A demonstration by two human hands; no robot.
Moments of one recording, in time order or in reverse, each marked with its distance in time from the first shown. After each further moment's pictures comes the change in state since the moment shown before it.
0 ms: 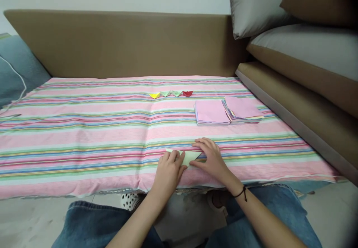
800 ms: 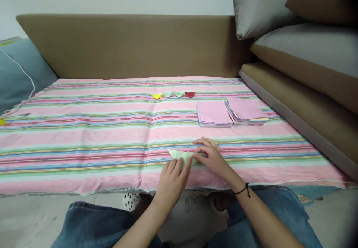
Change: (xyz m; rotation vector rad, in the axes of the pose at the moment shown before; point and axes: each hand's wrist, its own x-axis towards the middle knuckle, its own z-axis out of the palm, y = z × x) left_hand -0.021 0.009 0.011 0.248 0.160 0.164; right_hand 0.013 0.001 -0.001 0.153 -0.058 0.037
